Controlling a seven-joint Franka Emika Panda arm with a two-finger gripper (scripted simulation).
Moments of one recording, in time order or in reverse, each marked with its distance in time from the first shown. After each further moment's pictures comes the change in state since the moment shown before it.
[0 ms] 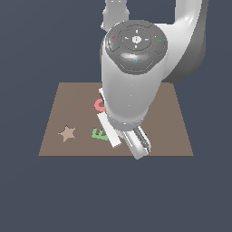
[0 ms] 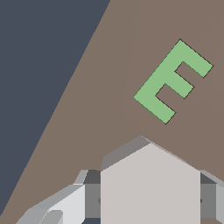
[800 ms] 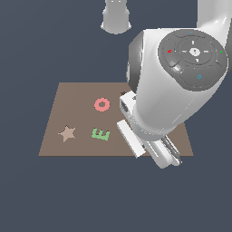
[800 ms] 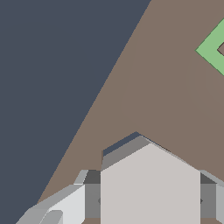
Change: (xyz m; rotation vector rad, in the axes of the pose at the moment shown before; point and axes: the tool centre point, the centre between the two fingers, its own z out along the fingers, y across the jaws) arm -0.038 -0.045 -0.001 0.000 0.000 -0.041
